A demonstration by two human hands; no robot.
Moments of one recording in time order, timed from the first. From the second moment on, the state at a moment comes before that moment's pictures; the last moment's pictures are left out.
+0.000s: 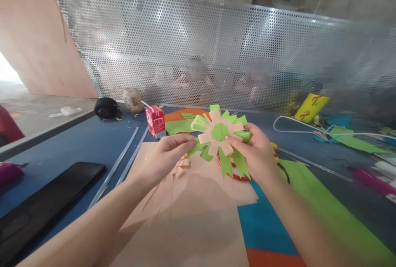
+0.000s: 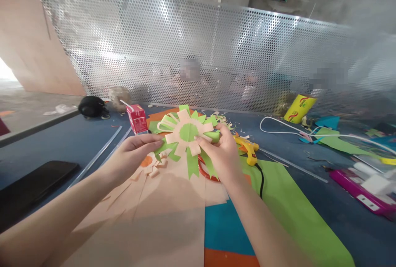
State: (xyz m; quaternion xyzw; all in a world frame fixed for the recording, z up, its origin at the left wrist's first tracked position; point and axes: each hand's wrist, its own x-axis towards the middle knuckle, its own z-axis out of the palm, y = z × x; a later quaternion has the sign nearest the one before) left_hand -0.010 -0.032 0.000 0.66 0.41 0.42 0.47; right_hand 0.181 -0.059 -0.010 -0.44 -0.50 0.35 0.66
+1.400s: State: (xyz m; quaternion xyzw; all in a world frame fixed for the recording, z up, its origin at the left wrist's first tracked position) left_hand -0.009 -0.034 -0.001 0.67 0.37 0.38 0.51; right_hand 0.170 -0.068 -0.007 -0.46 -0.54 0.35 0.61
